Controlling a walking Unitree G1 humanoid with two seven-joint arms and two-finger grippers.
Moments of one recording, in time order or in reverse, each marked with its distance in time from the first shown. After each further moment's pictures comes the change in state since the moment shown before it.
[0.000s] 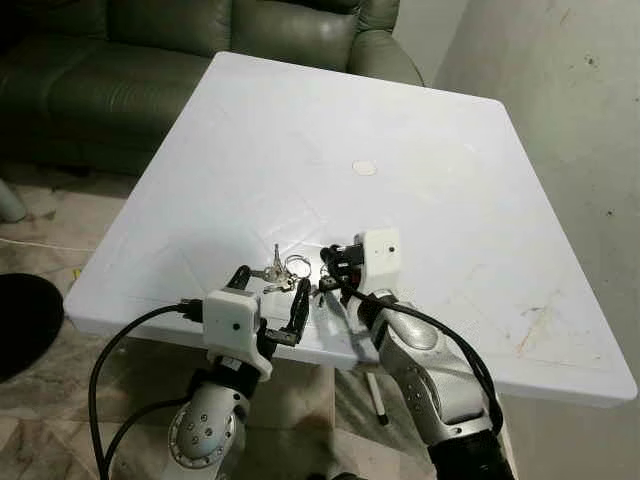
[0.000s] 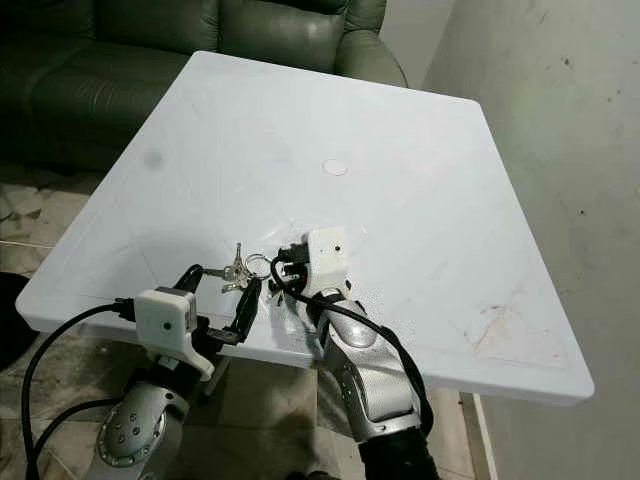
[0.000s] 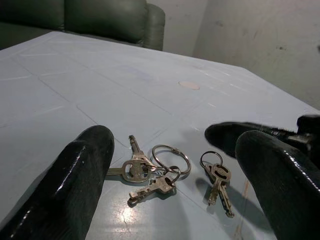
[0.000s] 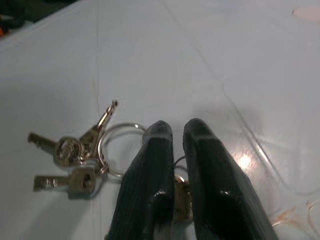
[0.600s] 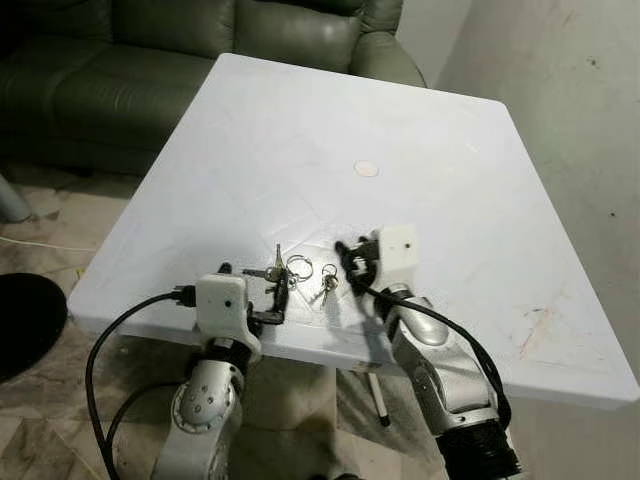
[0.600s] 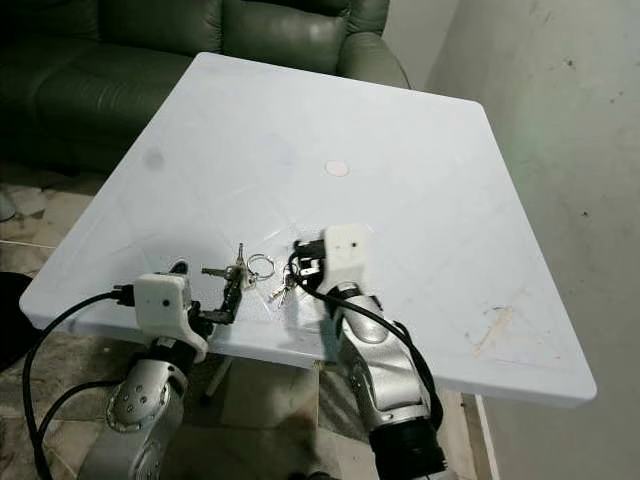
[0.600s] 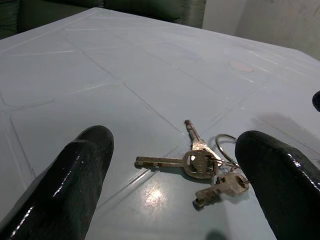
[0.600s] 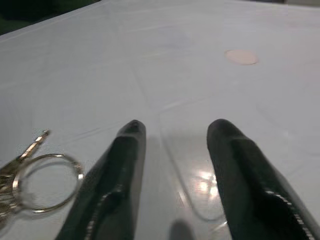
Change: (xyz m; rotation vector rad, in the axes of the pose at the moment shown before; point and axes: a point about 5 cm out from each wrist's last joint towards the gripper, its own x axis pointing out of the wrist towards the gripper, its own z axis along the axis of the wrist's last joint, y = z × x) left arm 0.024 0.024 -0.015 0.014 0.087 0.155; right arm 0.000 -0.034 0.007 -0.103 -0.117 -0.144
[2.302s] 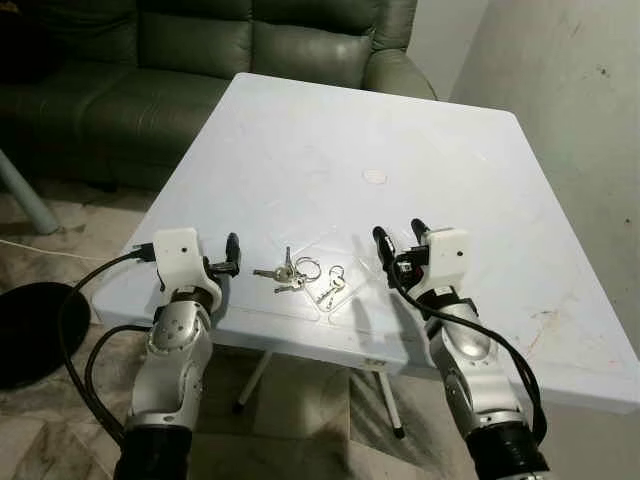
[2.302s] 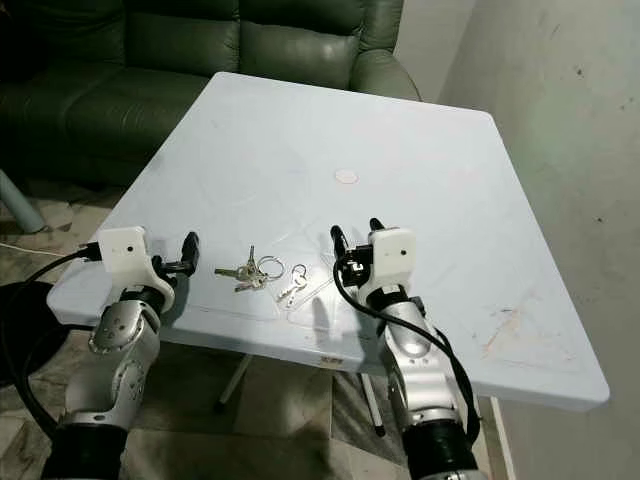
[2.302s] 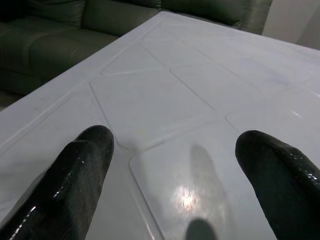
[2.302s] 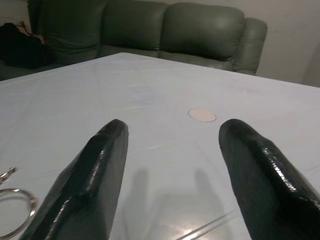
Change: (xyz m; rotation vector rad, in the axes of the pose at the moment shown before) left arm 0.058 0.062 0.010 -0.047 0.063 0.175; right arm -0.009 -0.051 0.002 -0.104 -0.200 -0.050
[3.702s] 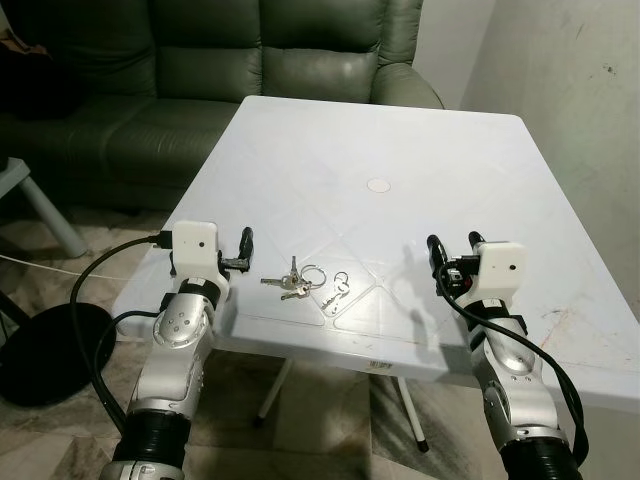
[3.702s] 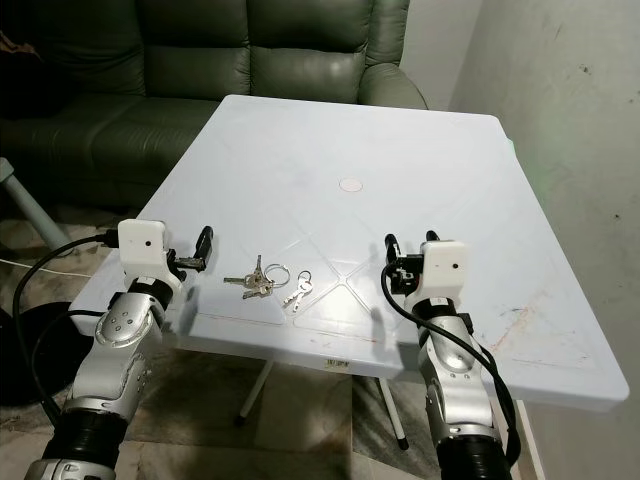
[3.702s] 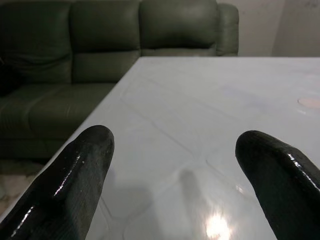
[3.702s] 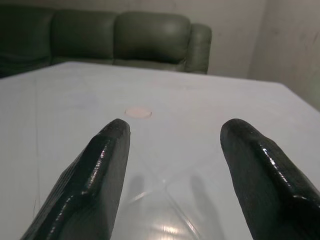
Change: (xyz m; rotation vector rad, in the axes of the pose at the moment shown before) left arm 0.010 -0.007 0.003 0.140 -0.093 -0.095; right arm -0.023 -0.044 -0.005 -0.050 0.004 -0.203
